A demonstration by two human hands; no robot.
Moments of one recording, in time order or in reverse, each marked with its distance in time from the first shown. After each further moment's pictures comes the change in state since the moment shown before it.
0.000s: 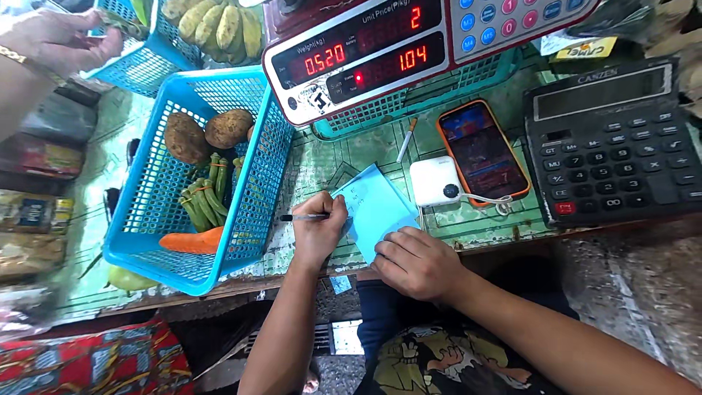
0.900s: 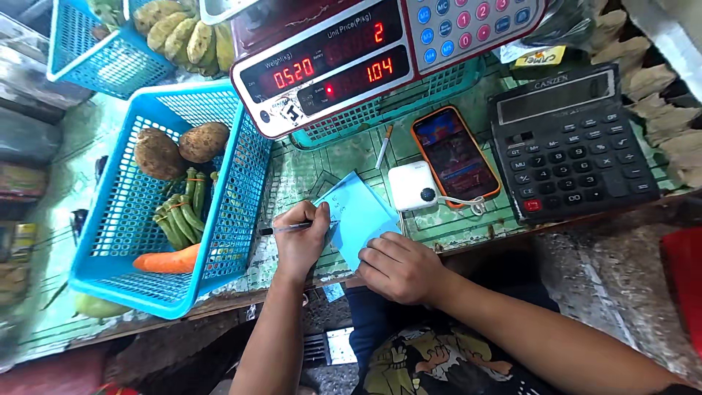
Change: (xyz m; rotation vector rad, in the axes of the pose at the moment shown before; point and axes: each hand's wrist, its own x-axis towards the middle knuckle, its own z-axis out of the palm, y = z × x) left_hand 0.002 0.001 0.001 0.052 -0.014 -0.015; right_hand 0.002 0.000 -0.002 0.006 -0.011 -0.009
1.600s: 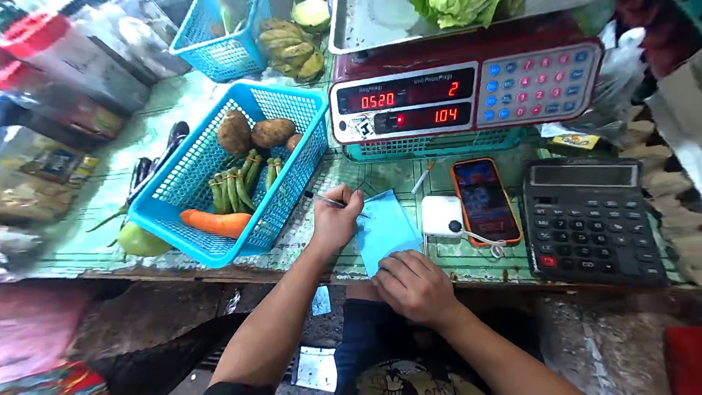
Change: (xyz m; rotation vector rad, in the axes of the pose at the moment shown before) left_hand 0.020 0.010 0.007 -0.211 0.111 -0.124; right_hand -0.003 0.000 0.004 -0.043 0.021 -0.006
